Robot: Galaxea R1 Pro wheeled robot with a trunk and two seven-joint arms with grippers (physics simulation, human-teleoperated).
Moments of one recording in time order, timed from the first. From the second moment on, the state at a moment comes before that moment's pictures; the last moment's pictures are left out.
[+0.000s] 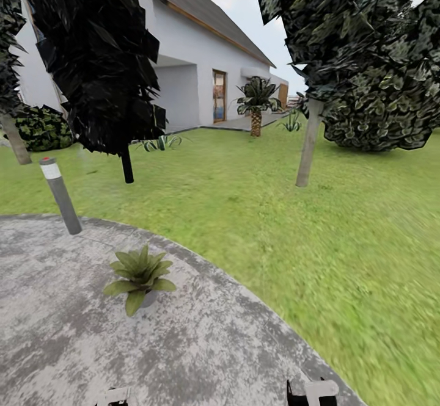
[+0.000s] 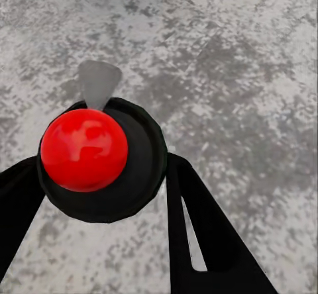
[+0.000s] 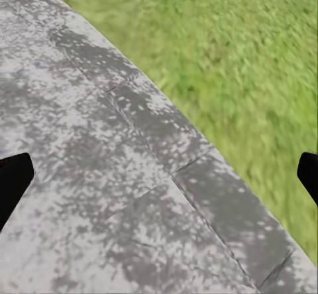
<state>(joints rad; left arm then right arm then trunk) -0.27 -0.01 0.60 -0.33 -0.41 -0.35 -0.11 -0.36 0.02 -0.11 -0.07 0.37 -0.65 -0.31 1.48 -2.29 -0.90</state>
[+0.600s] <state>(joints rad) -0.27 -0.01 0.60 -0.33 -0.41 -0.35 -0.11 -0.36 0.02 -0.11 -0.07 0.37 -0.65 -0.31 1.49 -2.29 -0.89</state>
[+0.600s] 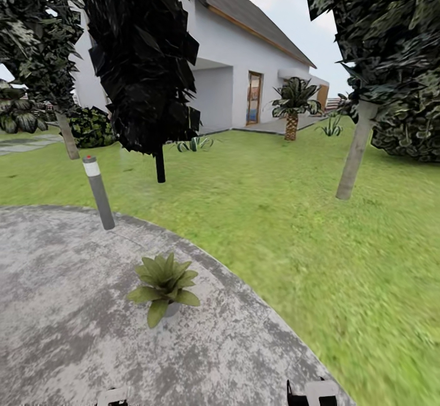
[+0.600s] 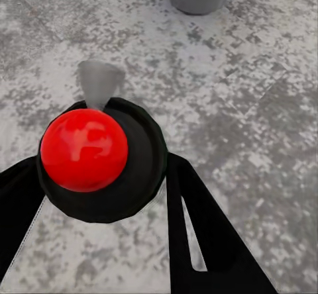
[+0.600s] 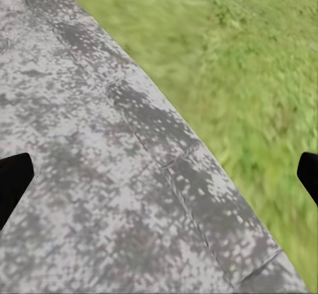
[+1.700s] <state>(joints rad) -0.27 -0.01 0.60 -0.33 -0.41 -0.35 -0.11 -0.36 0.02 -0.11 -0.07 0.37 -0.65 -0.31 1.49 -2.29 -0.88</state>
